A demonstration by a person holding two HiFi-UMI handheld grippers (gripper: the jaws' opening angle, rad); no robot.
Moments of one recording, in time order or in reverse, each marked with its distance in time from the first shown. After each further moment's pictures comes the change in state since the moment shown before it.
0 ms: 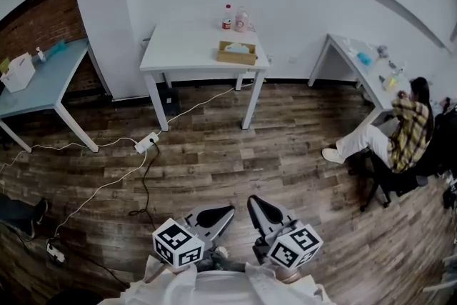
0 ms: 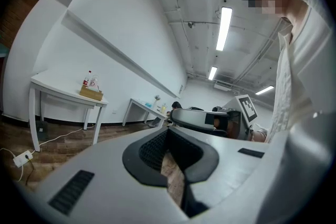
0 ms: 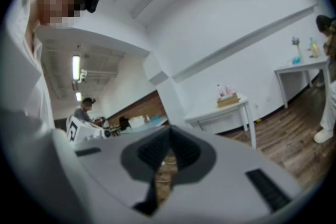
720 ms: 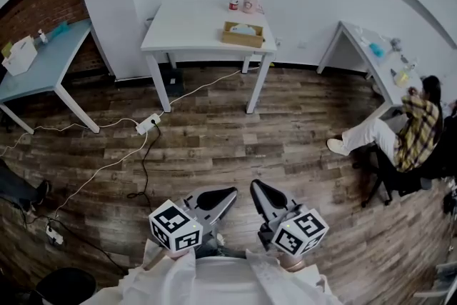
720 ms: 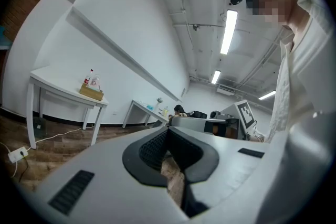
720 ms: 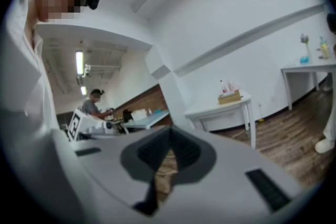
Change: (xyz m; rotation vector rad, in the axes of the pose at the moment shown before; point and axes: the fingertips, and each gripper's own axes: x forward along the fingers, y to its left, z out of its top) left arm 0.036 0.018 0.012 -0.035 -0.038 0.013; right arm 0.014 -0.040 0.006 -0.040 0.076 0.046
